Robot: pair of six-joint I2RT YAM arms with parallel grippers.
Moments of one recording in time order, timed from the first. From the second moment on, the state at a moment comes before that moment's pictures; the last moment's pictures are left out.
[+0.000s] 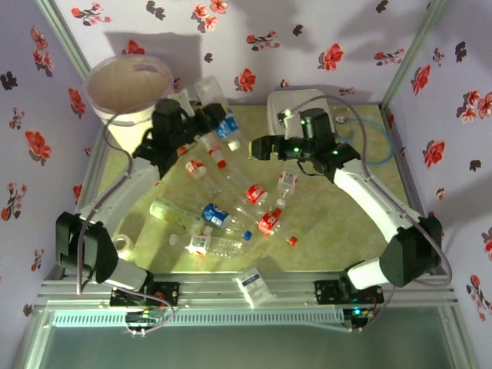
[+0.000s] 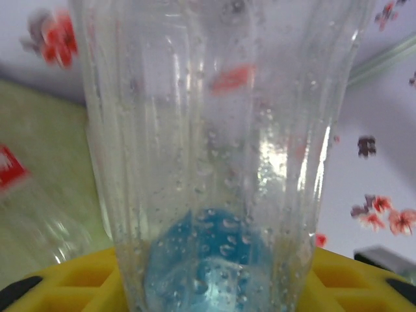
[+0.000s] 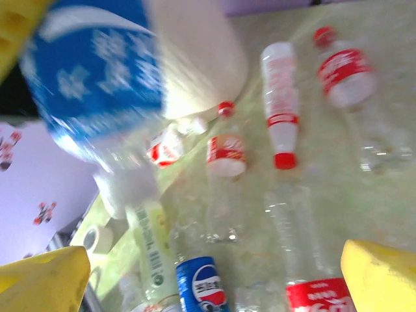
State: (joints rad) left arm -0.40 1.47 1.31 -0.01 0.30 -0.81; right arm 0.45 1.40 1.27 -0.41 -0.48 0.40
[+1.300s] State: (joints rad) left arm 0.00 2.20 2.26 -0.94 -0.12 -0.07; right arm 0.32 1.29 1.08 -0.67 -0.19 0.45
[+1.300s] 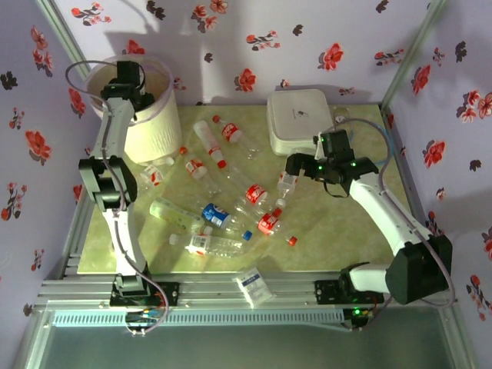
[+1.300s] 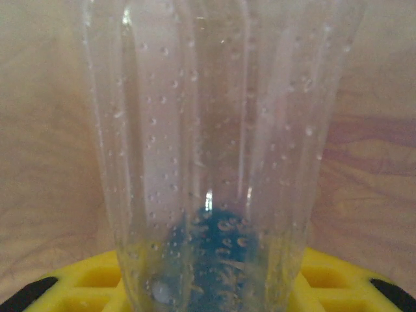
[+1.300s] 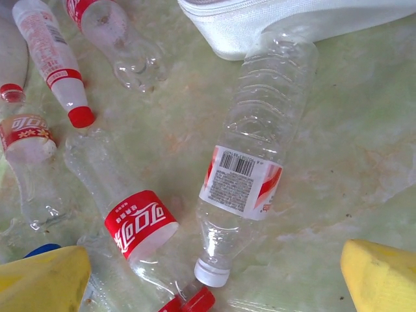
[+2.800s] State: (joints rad) left arm -0.20 1.39 1.78 -0.87 -0.12 -0.10; right arm 0.35 1.64 0.95 -0.46 -0.22 0.56
